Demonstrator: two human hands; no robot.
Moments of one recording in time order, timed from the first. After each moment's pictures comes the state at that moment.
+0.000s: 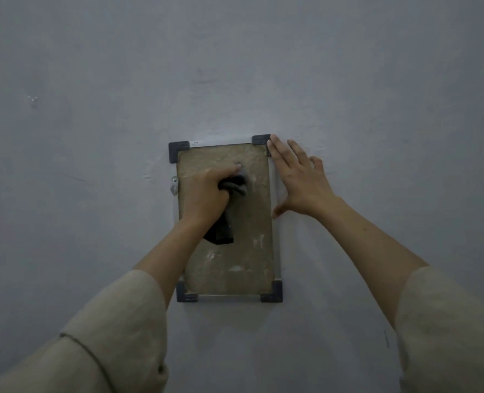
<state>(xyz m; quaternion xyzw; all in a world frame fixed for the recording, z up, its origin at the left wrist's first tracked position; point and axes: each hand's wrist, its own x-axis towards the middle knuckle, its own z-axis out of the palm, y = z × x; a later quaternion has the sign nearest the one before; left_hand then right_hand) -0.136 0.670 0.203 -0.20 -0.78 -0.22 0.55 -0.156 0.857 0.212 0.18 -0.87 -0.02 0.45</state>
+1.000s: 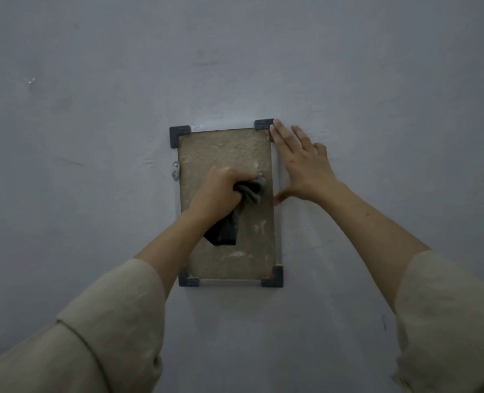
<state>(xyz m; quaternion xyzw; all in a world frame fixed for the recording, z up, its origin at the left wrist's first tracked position) -0.134 0.679 0.189 -0.27 -0.83 -0.16 0.47 -0.154 0.858 0.212 0.18 -0.87 -0.02 0.45</state>
